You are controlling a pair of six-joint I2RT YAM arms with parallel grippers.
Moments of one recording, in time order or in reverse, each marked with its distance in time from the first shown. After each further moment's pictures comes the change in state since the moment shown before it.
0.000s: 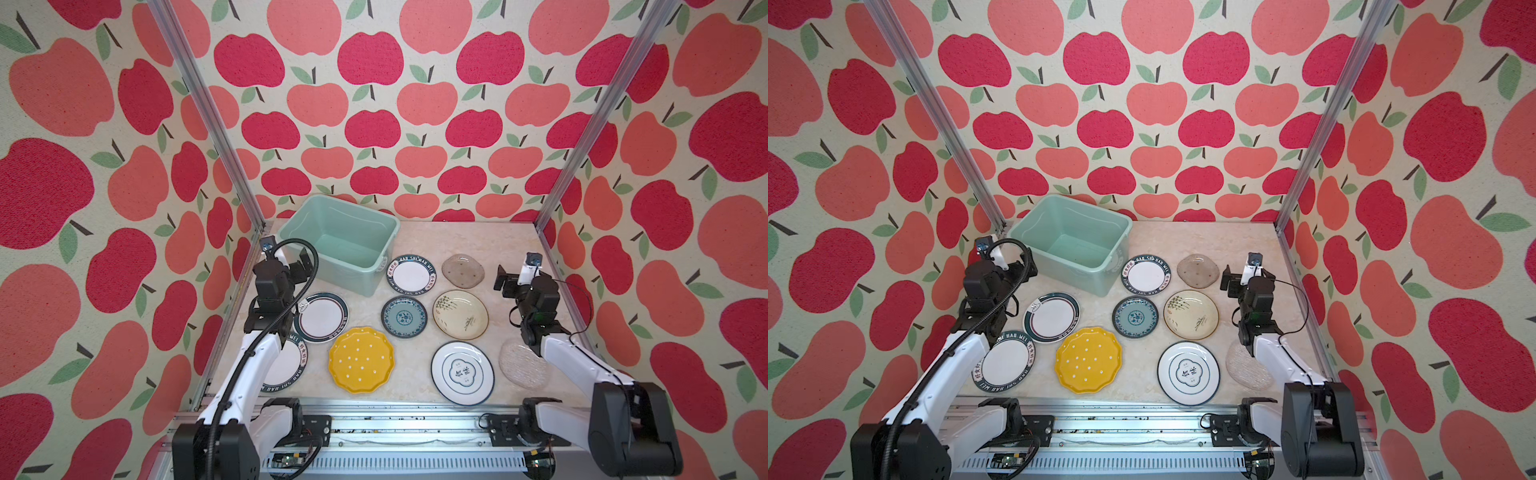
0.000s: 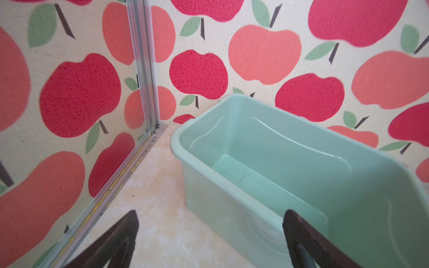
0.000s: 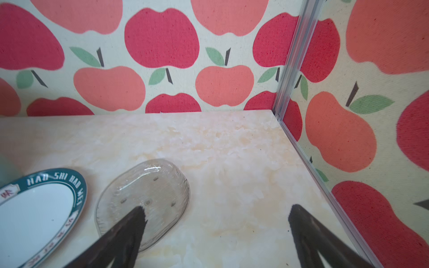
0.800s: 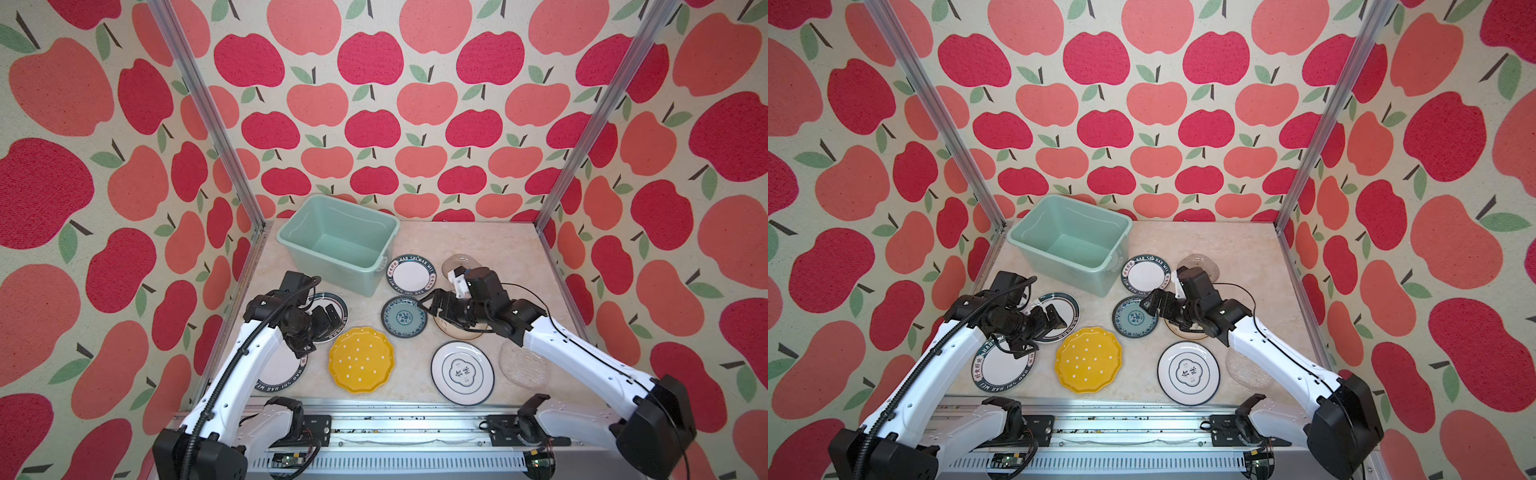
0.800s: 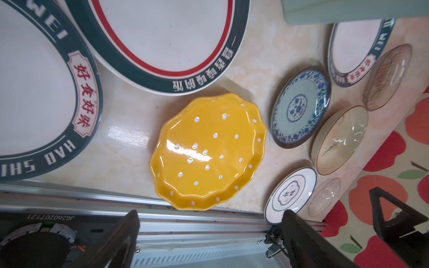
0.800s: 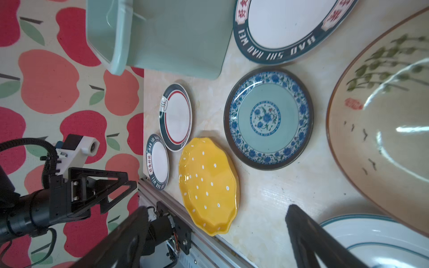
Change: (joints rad) left arm -0.280 0.116 0.162 -1.205 0.400 -0.502; right arm 0.681 0.117 0.343 -0.797 -0.409 0.811
